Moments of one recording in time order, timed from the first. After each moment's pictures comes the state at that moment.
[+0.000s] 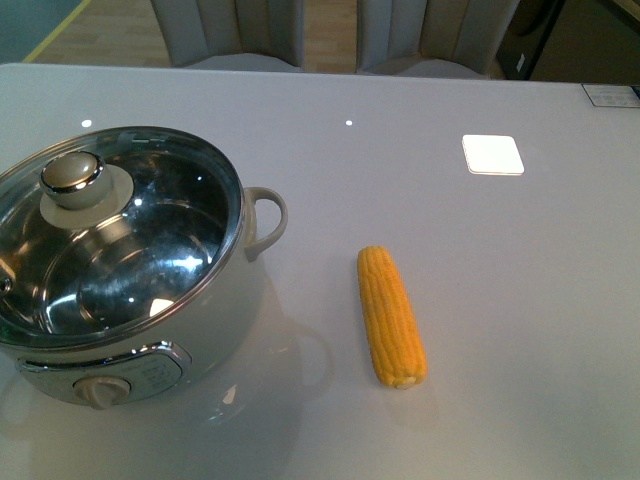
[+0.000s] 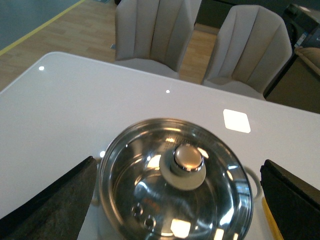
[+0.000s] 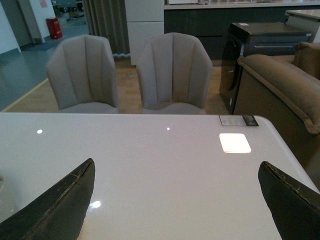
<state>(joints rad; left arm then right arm) -0.08 0.66 0.18 0.27 -0.01 -0.20 0.00 0.00 0.02 0.00 0.00 0.00</state>
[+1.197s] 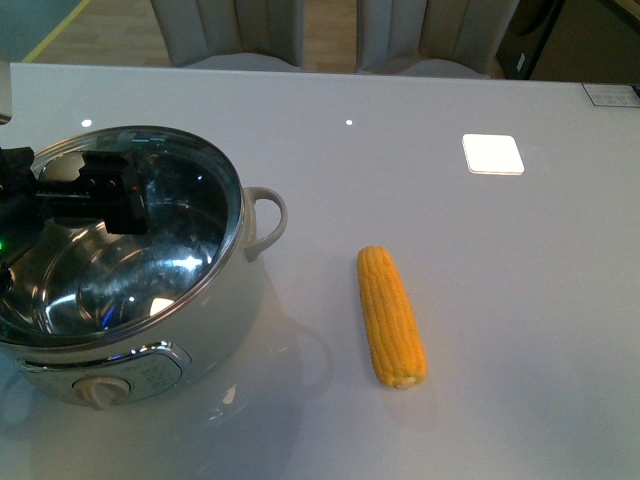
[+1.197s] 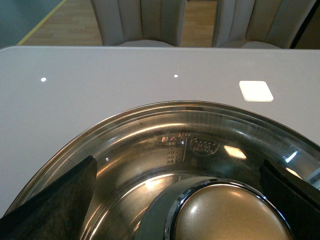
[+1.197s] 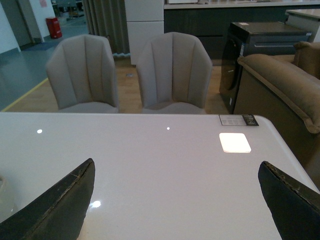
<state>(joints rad) -0.16 2.15 0.47 1.39 -0.07 -0.01 0.00 0.00 0.02 0.00 0.00 0.00</state>
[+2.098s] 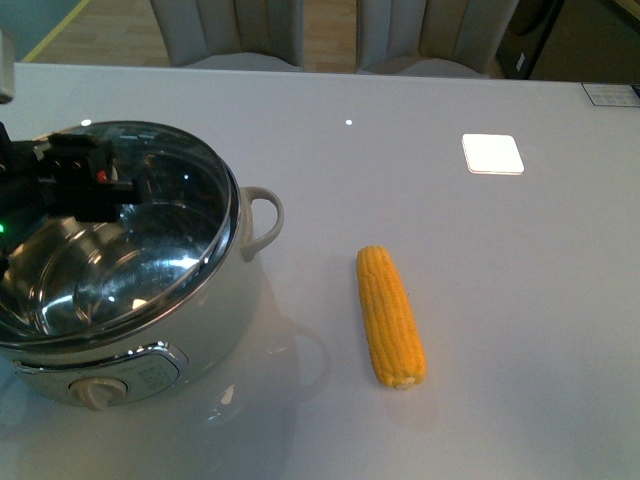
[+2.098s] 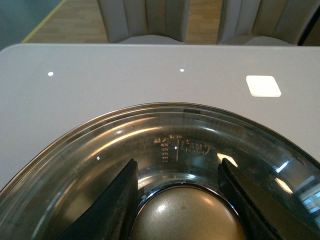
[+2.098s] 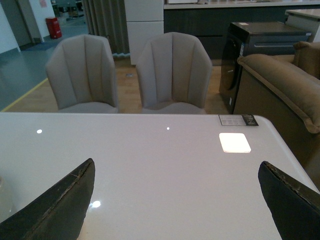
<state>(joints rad) -0.19 2.00 0.47 1.26 -0.16 -0.02 0.00 0.00 0.02 0.00 0.00 0.00</state>
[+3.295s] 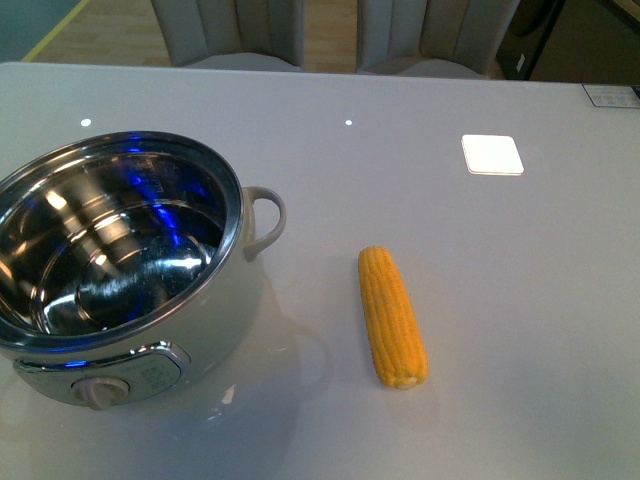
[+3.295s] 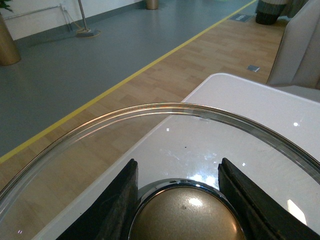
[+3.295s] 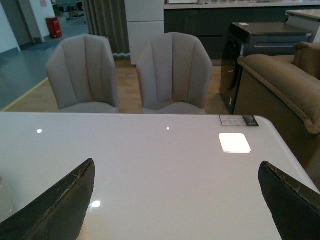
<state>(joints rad) 0.54 2.11 0.65 1.28 0.00 0.01 0.00 0.00 0.02 0.00 0.00 0.00</state>
